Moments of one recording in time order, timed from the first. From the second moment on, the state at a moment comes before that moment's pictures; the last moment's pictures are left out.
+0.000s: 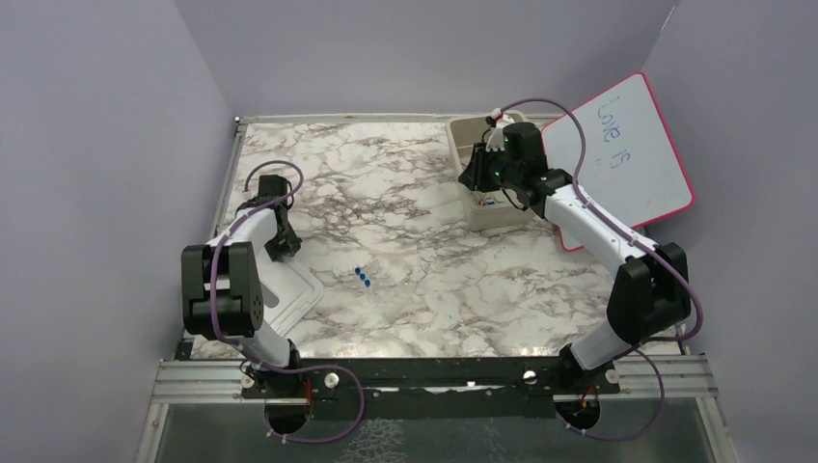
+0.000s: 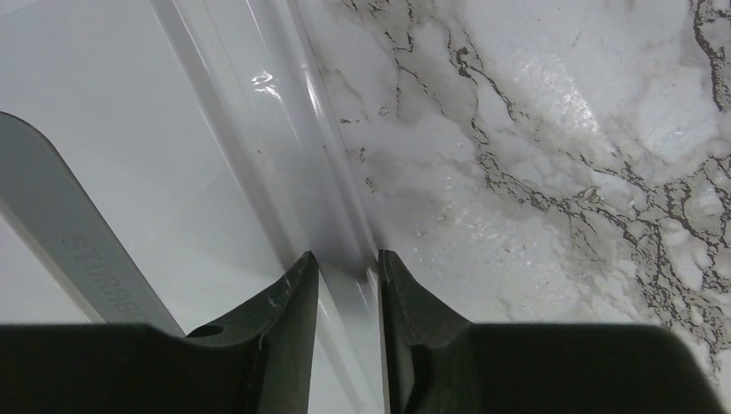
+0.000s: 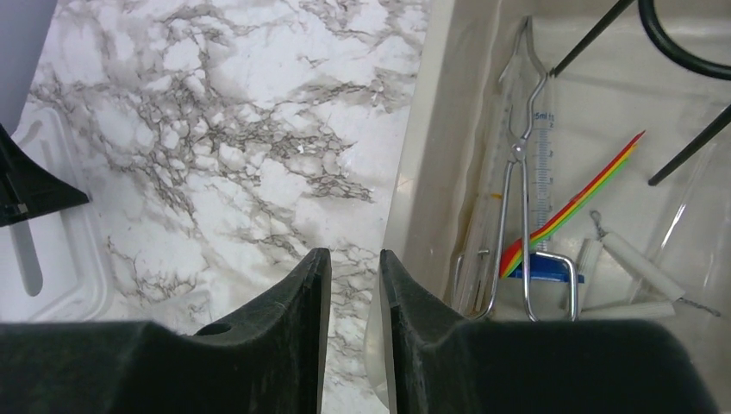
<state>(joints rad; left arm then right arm) 0.07 1.60 0.93 -0.57 -0.20 -0.46 0.40 1.57 1.27 -0.22 -0.17 0.27</state>
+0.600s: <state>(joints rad) 0.08 1.53 1.05 -0.53 0.01 -0.43 0.40 1.54 1.21 -0.12 -0.39 0.36</state>
